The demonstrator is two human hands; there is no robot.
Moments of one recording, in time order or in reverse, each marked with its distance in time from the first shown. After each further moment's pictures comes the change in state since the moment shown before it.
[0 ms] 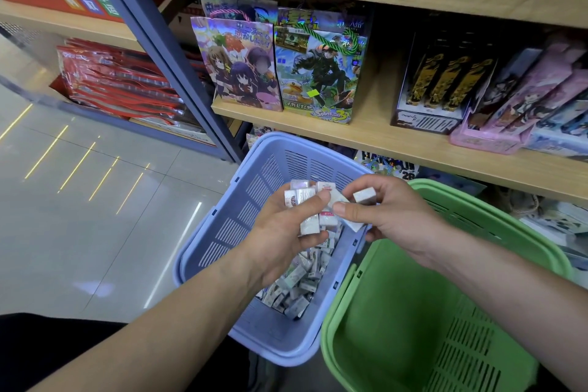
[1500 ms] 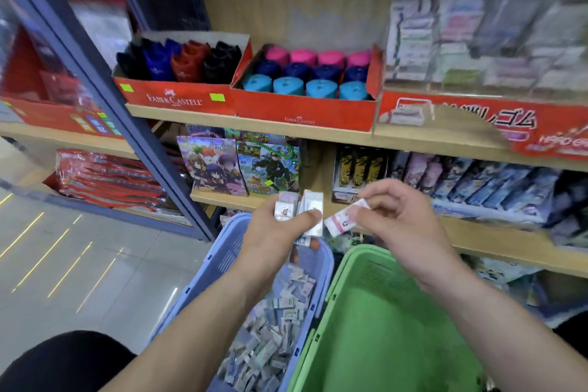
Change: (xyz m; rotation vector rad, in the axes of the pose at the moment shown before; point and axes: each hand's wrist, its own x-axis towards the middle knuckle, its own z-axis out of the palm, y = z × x) left_hand -0.033 0.069 0.093 0.363 0.027 0.397; right_hand -0.086 -0.076 -0.071 0.068 0.367 -0.447
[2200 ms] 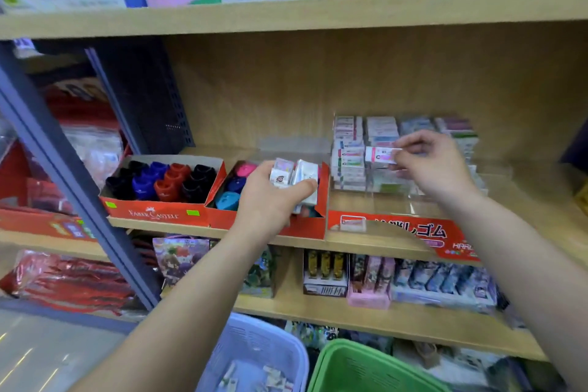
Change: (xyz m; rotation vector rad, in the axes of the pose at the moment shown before) left_hand 0.058 0.178 0.056 0.165 0.023 0.388; right_hand 0.121 -0.148 -0.123 -0.191 0.370 -0.294
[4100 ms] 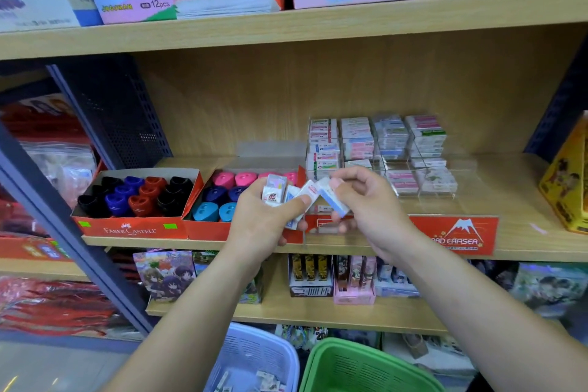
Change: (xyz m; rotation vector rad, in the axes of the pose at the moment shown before) left_hand -0.017 0.003 0.021 -0.042 -0.092 -0.043; right_hand -0.070 -0.010 0.033 0.365 -0.238 0.193
